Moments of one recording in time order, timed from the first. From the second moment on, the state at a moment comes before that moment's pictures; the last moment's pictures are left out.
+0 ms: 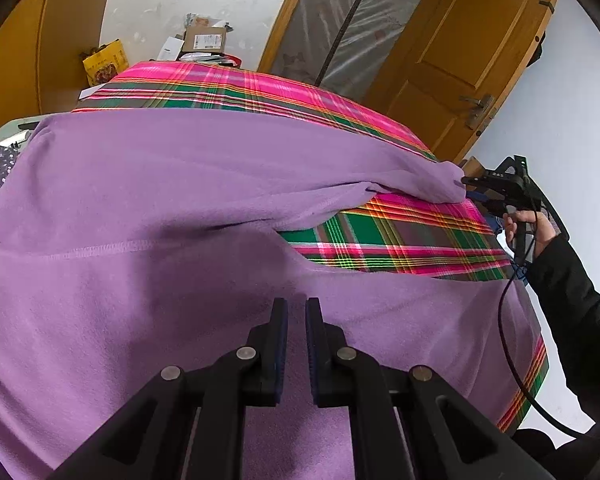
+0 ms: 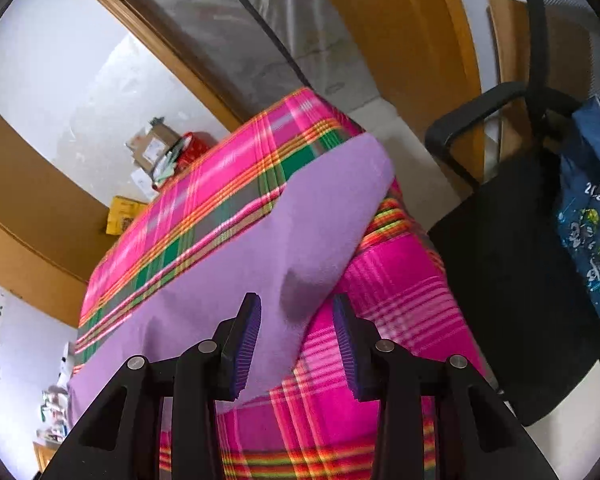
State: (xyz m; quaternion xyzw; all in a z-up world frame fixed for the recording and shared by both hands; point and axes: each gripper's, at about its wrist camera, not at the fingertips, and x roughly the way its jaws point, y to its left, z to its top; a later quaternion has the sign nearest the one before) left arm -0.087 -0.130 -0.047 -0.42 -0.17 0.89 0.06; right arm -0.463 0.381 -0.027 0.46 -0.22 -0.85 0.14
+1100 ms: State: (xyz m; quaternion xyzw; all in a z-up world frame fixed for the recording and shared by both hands) left arm -0.094 -0.129 -0.058 -0.43 -0.18 0.88 0.07; right arm -0.451 0.228 0.012 0.39 0.04 -0.87 0.31
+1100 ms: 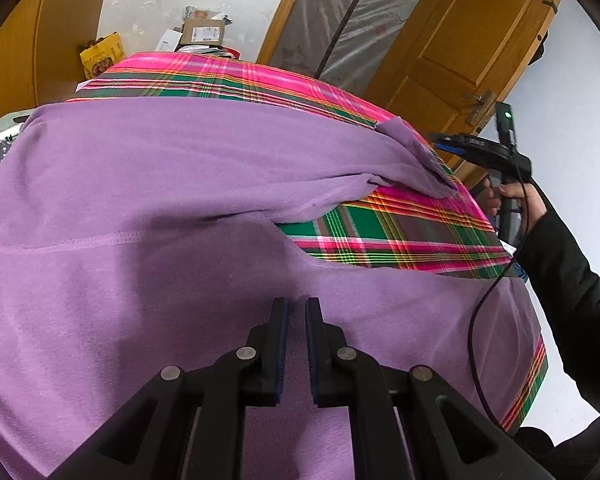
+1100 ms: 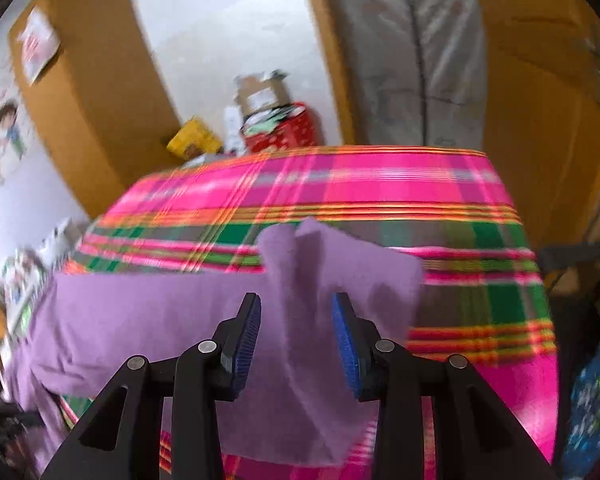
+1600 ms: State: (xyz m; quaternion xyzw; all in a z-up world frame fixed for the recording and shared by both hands) left arm -0.092 -0.133 -0.053 -0.42 -0.18 0.89 0.06; right arm -0.491 0.234 -0.006 0.41 0.01 -0.88 0.22
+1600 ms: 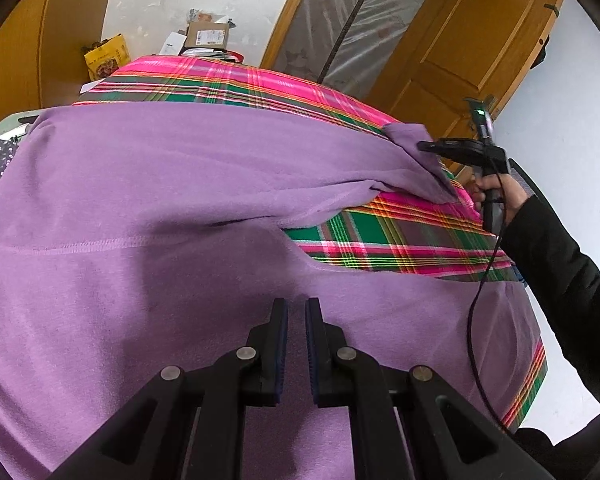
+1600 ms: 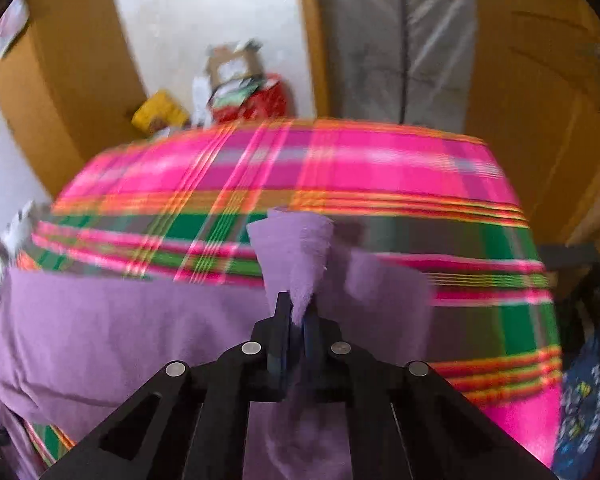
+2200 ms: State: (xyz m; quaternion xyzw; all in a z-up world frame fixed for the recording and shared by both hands) left arm -0.095 -0.125 -0.053 -0.42 -0.18 0.89 0.08; right arm -0.454 0.430 -0.026 0.41 -0.32 -0.85 0.10
